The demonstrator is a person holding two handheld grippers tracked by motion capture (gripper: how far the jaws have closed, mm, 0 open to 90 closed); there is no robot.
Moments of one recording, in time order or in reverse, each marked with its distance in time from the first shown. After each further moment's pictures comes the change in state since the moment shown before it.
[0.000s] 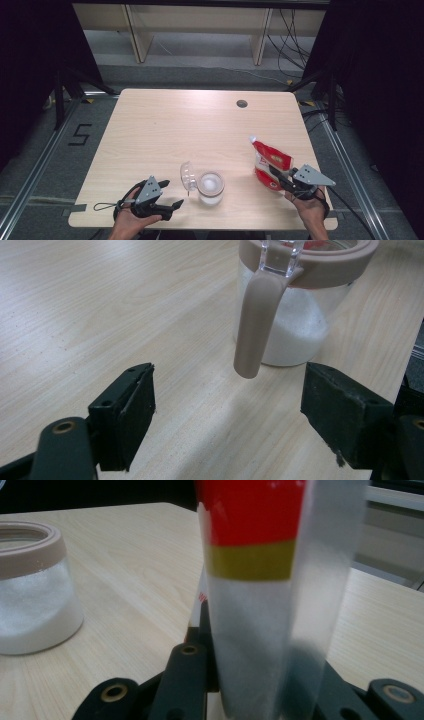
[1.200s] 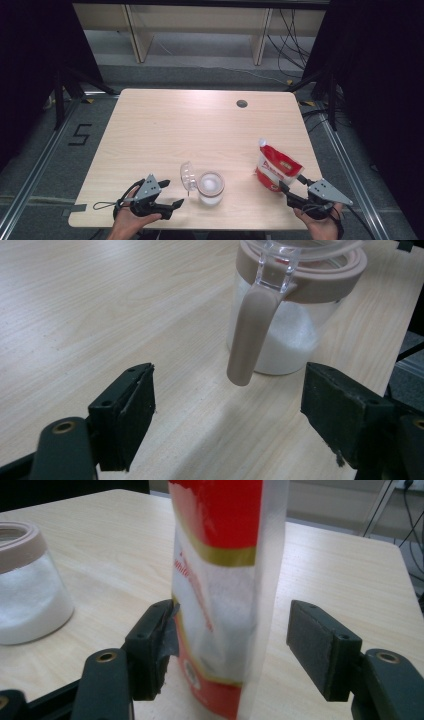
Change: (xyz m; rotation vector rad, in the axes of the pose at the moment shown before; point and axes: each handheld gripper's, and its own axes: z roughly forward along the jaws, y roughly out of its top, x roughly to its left) left arm -0.001 0.004 -0.002 -0.022 -0.039 -0.097; right arm 0.020 -0.005 -0.048 0.070 -0.168 0.156
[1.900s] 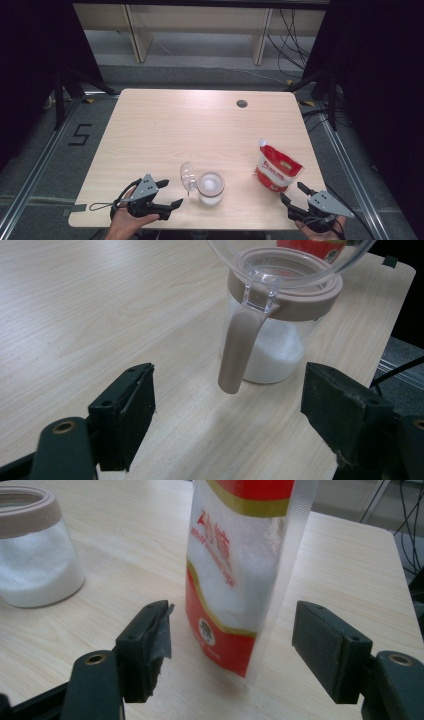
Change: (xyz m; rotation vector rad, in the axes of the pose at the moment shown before) left arm -0.004 0.008 -0.011 -0.018 0.001 -0.001; right arm 0.016 -0.010 -0.021 0.055 -0.034 -0.030
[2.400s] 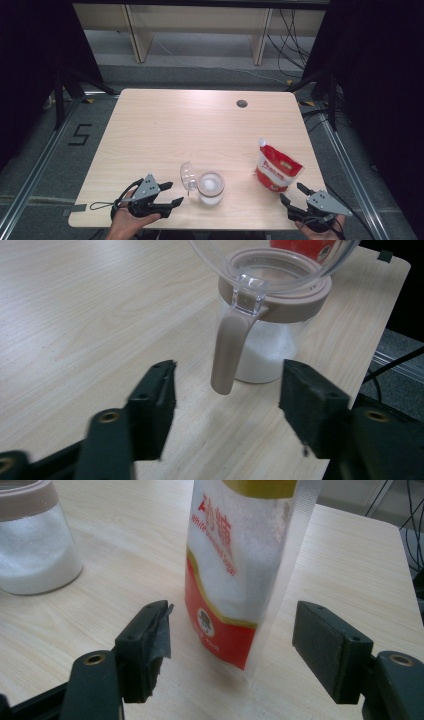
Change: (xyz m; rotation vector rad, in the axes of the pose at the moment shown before) left arm -0.005 0.006 -0.001 0.015 -0.012 0.024; right arm -0.003 -0.002 0.002 0.038 0.022 -0.031
